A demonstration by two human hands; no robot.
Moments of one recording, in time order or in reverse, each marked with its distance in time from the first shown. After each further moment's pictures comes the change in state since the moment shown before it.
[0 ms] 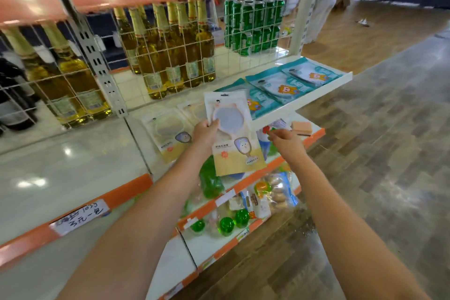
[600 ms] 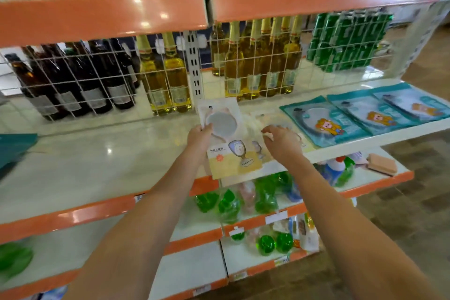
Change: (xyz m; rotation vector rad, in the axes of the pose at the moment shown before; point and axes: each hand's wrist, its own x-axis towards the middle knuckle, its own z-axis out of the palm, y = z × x) left_hand 0.023 -0.018 -0.171 -0.027 0.380 -0.055; right_hand 0.017 -0.098 0.151 -0.621 -0.180 -0.570
